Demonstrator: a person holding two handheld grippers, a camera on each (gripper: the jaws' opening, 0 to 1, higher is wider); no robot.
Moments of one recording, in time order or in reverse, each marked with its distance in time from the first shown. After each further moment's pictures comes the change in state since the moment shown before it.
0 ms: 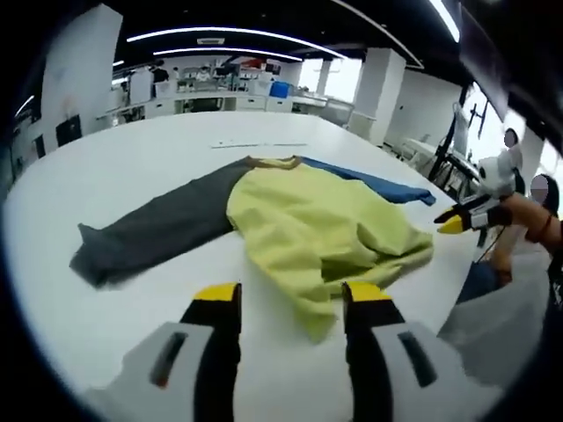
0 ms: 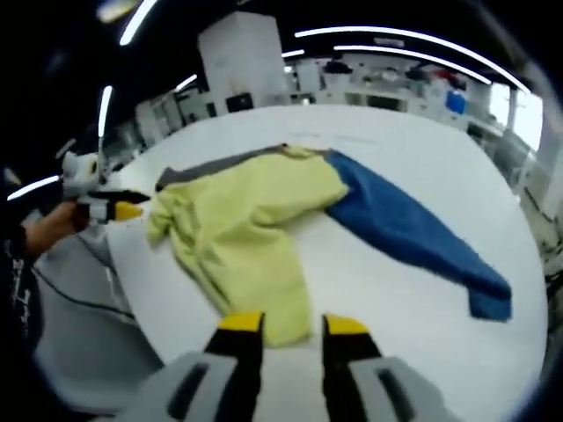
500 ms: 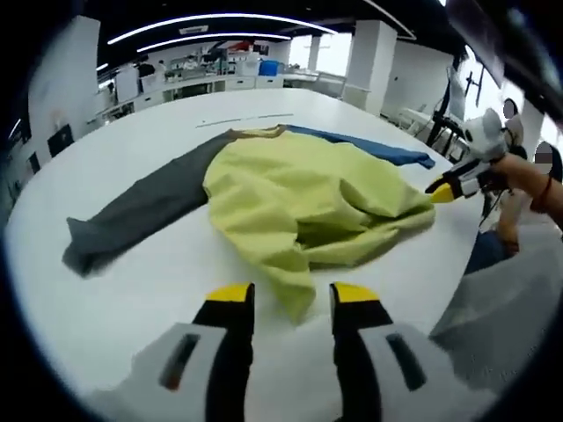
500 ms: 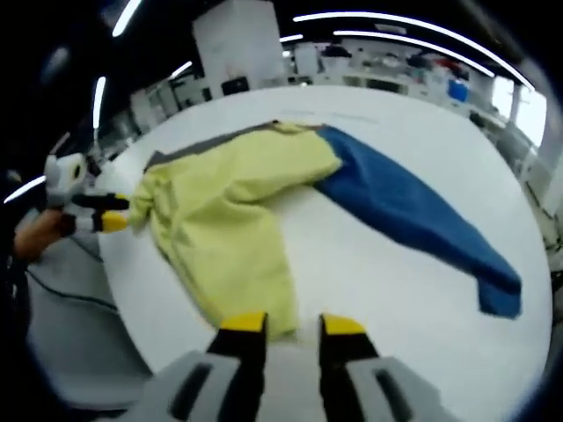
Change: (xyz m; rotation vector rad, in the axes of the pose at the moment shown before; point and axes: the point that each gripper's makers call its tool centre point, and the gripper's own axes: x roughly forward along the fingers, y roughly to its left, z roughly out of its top) left arm 0.013 -0.015 -0.029 0.080 0.083 0.016; right arm 0.018 -0.012 -0.013 0.017 0.060 -0.015
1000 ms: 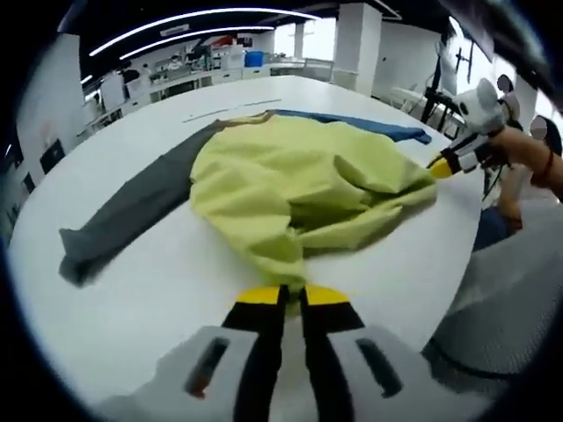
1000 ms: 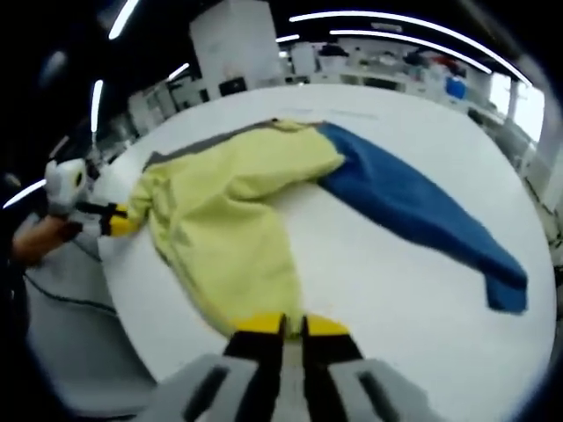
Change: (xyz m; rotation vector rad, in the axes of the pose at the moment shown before) left arm 0.010 0.001 -0.013 0.019 0.055 -0.034; right arm 0.009 0.006 -0.004 0.007 0.012 0.005
